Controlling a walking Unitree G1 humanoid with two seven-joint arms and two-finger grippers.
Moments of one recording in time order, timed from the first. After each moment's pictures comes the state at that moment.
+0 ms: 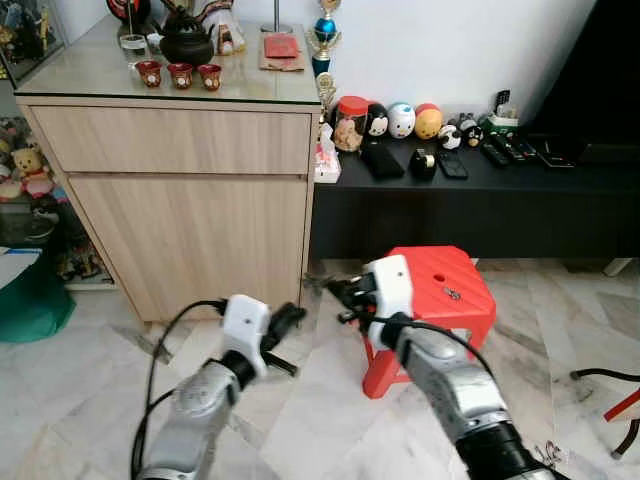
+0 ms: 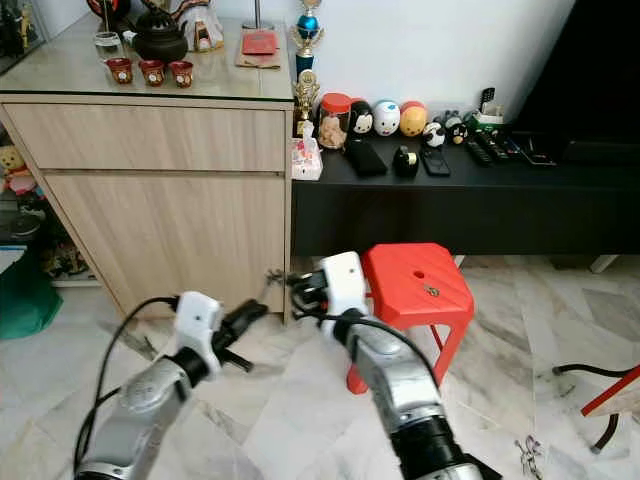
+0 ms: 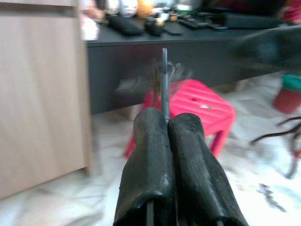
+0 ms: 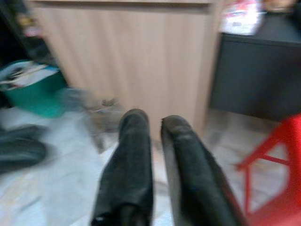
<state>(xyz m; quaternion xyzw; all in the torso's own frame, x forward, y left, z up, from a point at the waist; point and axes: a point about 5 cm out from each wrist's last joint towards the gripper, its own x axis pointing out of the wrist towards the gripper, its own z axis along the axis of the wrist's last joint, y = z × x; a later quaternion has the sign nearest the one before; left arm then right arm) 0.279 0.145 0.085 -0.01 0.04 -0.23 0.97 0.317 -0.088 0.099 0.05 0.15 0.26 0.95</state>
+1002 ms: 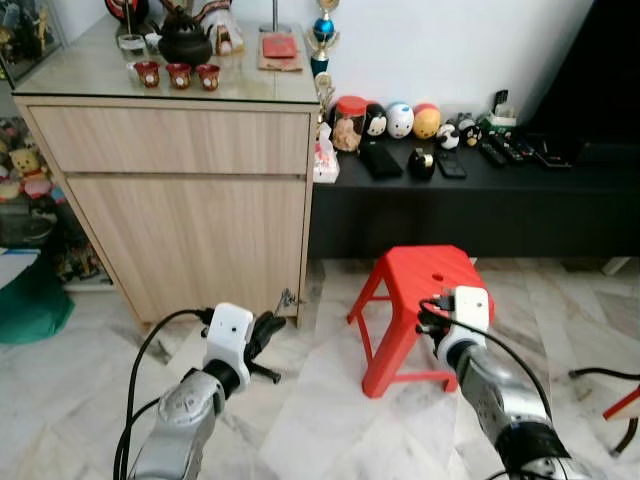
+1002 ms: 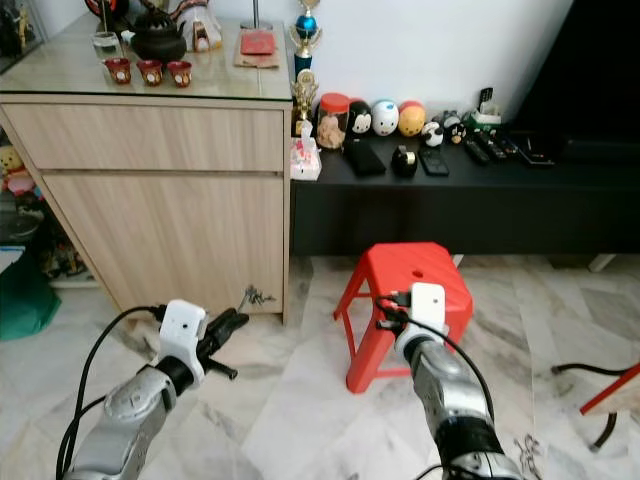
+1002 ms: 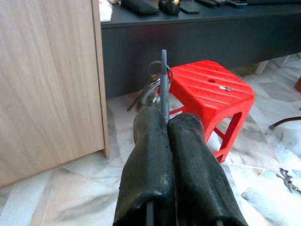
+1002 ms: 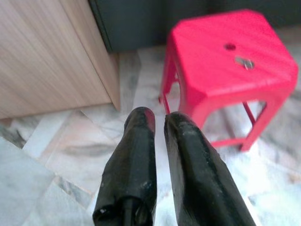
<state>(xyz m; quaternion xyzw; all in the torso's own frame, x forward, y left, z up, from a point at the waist) 0.273 0.150 0.073 0.02 0.07 -0.21 0.98 0.311 -0.180 0.023 0.10 0.27 0.02 0.96</state>
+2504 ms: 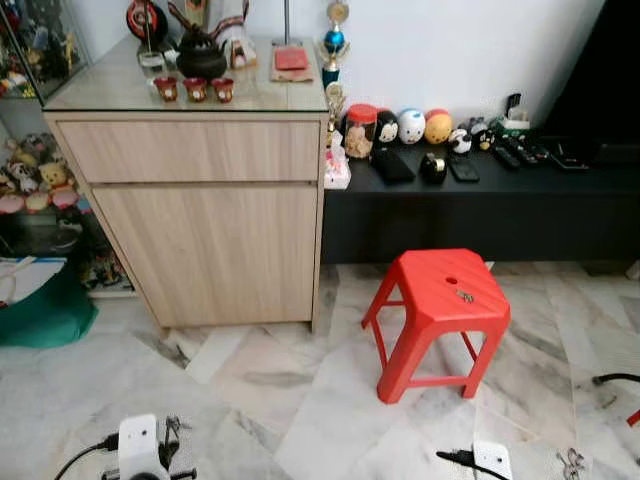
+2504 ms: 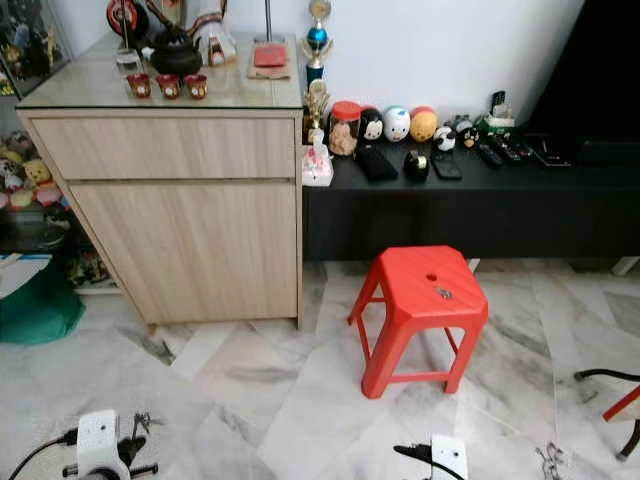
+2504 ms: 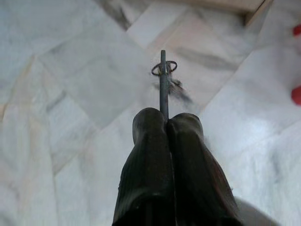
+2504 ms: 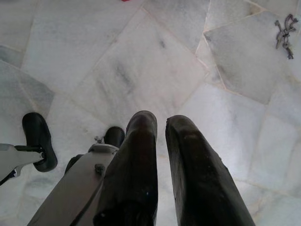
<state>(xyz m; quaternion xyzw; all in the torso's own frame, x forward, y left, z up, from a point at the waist) 0.183 0.257 -0.059 -0.04 0.35 0.13 0.93 0.160 -0.203 -0.094 0.05 0.53 -0.09 0.84</state>
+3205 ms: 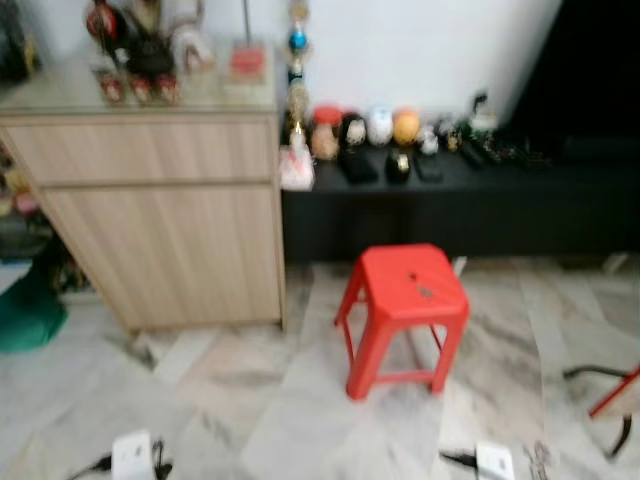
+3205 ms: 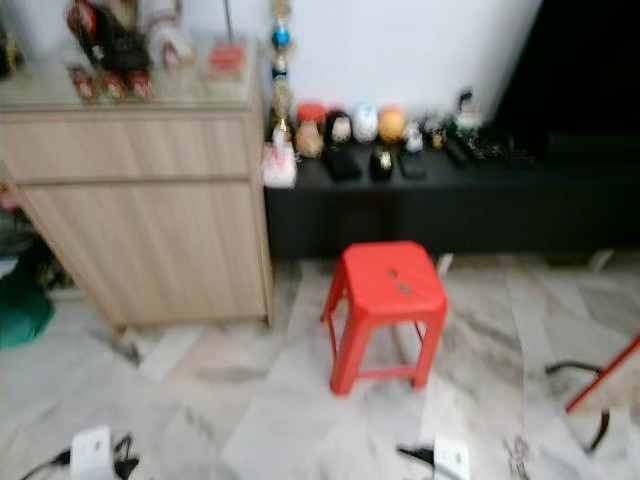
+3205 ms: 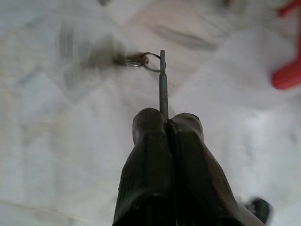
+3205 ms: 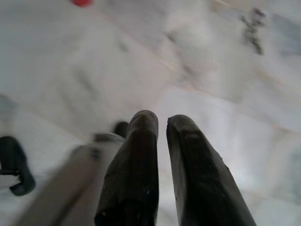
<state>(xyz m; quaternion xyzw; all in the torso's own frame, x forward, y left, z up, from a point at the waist) 0.171 0.245 -0.071 -0.07 0.37 0.15 0.92 0.143 -0.217 -0.098 0.05 0.53 -0.12 0.84</state>
